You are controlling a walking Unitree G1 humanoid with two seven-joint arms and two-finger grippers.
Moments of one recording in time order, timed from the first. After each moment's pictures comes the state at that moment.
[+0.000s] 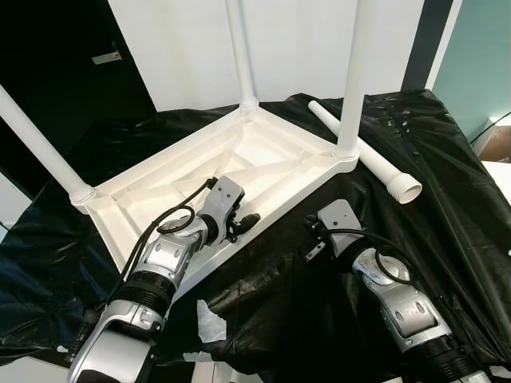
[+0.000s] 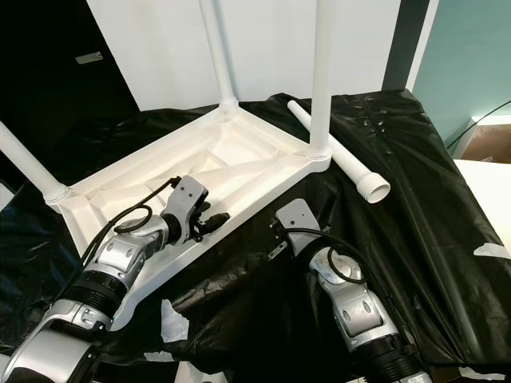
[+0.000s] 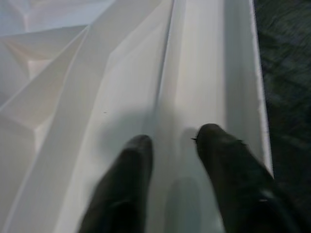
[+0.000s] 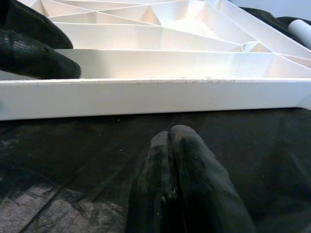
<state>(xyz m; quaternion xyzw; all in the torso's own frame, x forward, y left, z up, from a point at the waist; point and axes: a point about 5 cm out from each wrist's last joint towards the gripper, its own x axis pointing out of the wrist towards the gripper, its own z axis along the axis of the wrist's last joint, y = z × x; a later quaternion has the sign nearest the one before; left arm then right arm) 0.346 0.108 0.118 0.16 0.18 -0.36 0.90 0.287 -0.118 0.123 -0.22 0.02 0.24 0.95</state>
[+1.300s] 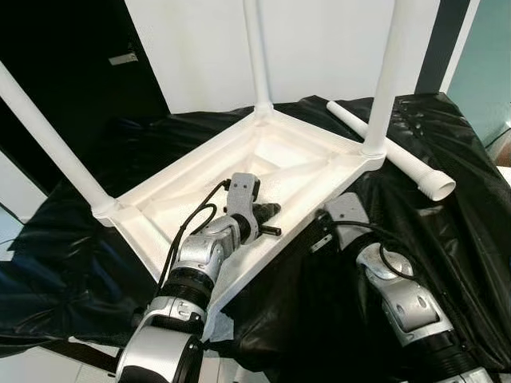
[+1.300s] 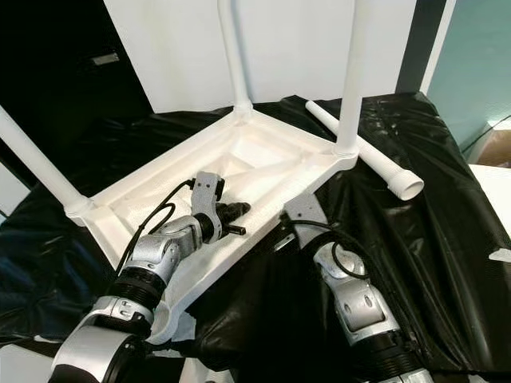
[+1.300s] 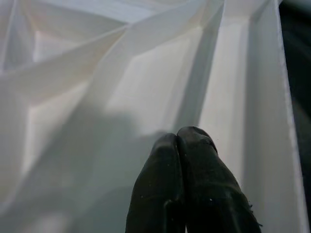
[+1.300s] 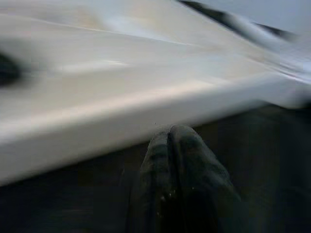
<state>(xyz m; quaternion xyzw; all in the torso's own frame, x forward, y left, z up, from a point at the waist) 0.353 0.074 0.123 -0.01 0.17 -0.29 0.94 0.300 -0.142 0.128 -0.24 0.03 0.09 0.97</state>
